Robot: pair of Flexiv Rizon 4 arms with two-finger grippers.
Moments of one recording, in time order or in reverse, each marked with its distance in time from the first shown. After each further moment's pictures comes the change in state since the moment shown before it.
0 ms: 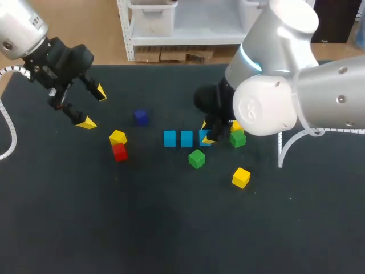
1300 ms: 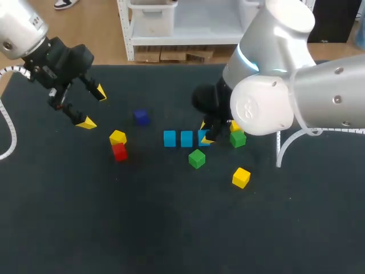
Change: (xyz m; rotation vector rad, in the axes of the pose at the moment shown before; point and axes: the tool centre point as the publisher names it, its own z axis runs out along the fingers) left arm 0.000 0.000 0.000 0.000 0.000 0.000; right arm -0.001 -0.001 0.003 -0.004 0.011 0.001
